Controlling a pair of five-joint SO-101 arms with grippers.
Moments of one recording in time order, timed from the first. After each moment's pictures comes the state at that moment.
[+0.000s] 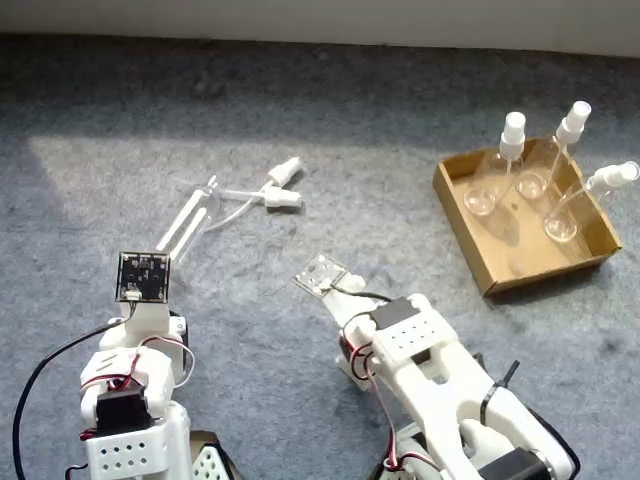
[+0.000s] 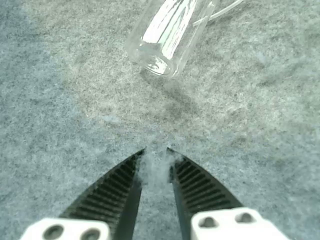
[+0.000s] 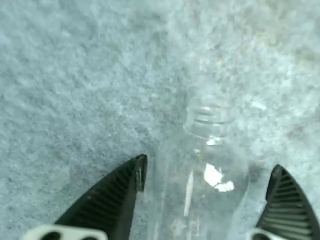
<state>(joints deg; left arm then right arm) -16.8 -104.2 93.8 69.0 -5.8 -30.9 -30.5 64.8 55.1 23.3</state>
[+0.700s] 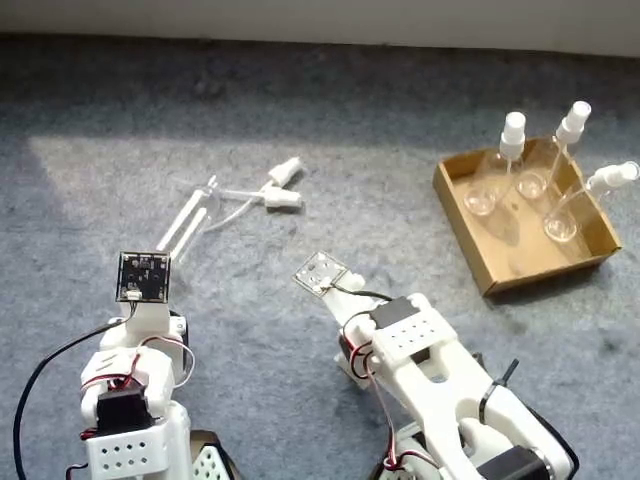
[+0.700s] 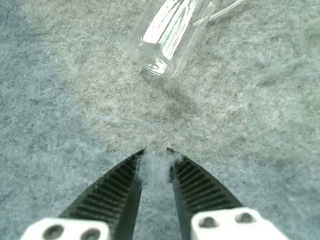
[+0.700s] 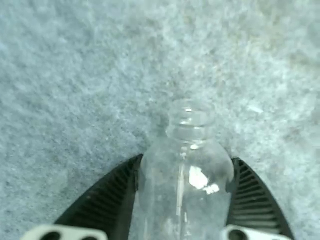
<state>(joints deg) -16.8 -104.2 93.8 69.0 -5.8 -30.7 -30.0 64.8 54.5 23.3</state>
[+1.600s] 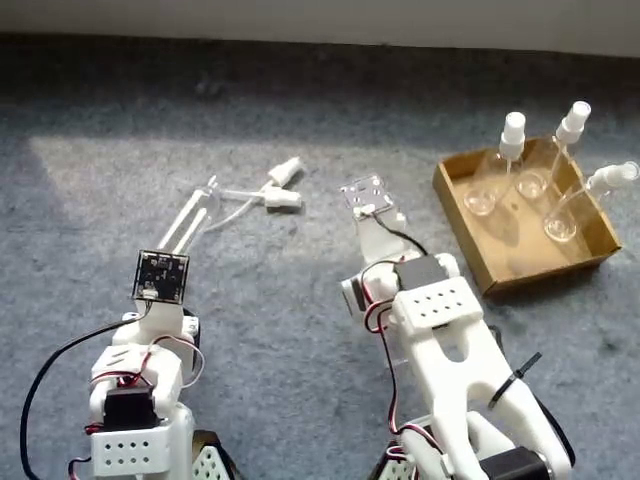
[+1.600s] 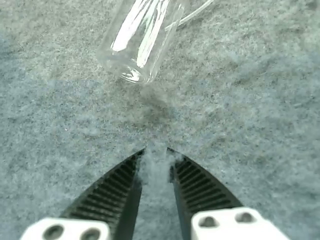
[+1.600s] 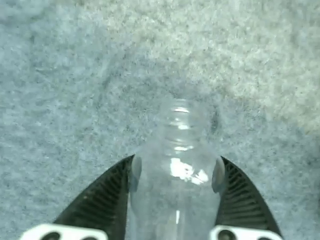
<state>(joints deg) -11.4 -104.2 95.7 66.9 -5.8 -22.3 -30.0 44.7 61.7 6.5</state>
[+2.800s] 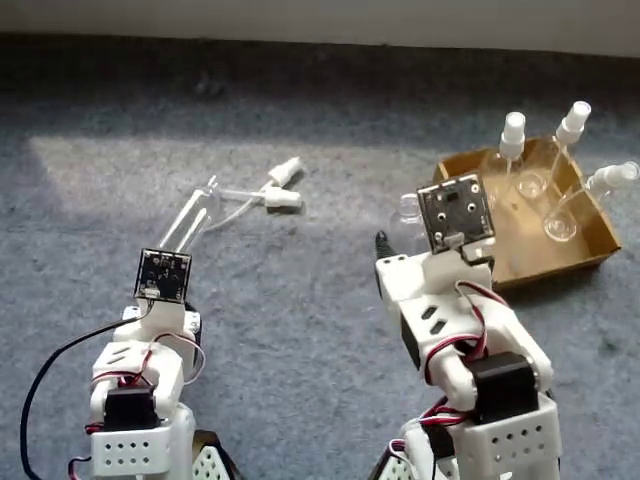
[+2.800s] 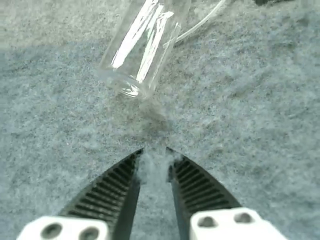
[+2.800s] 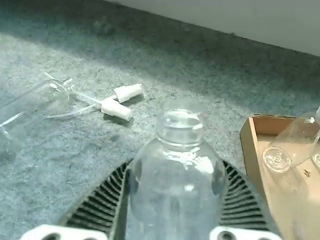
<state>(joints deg) -10.5 -104.2 95.8 64.0 -6.5 -18.3 -69.1 45.0 61.8 6.3</state>
